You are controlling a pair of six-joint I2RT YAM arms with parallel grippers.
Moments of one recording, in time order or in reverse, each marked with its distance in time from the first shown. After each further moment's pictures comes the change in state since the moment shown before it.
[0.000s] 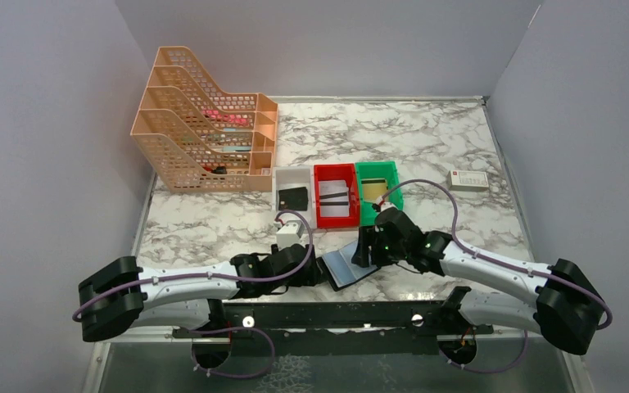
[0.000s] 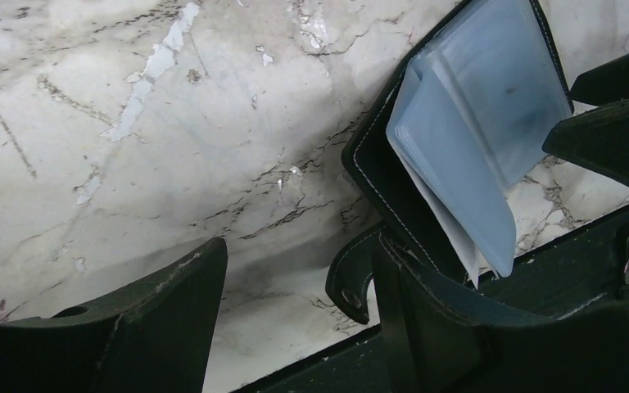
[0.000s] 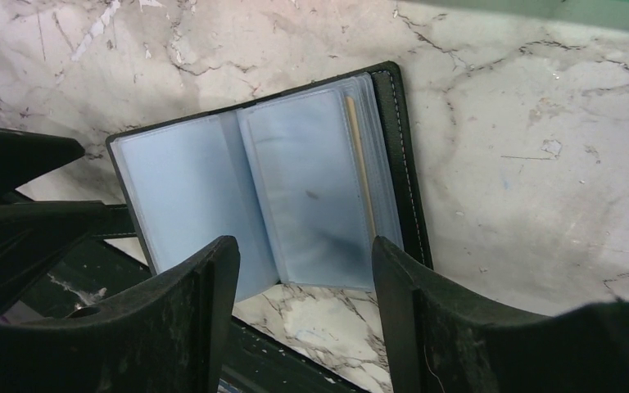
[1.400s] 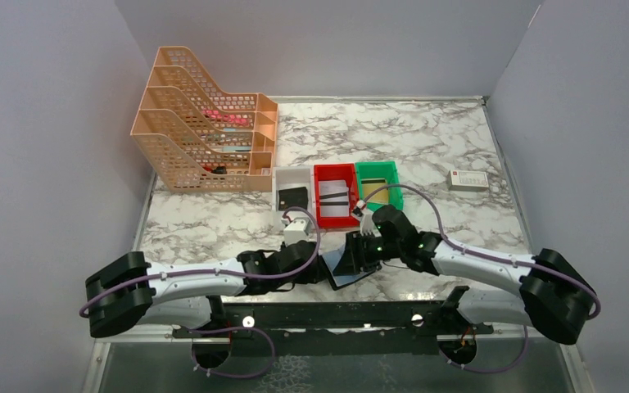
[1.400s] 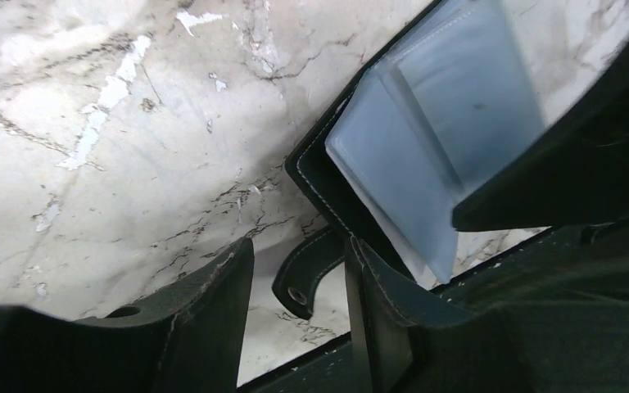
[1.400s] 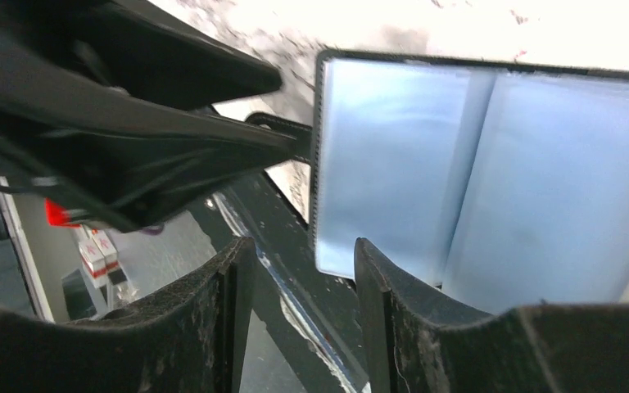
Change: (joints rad) left arm 0.000 0.085 0.057 0.050 0.024 0.017; right arm -0.002 0.098 -0.037 0.293 -0.472 0.011
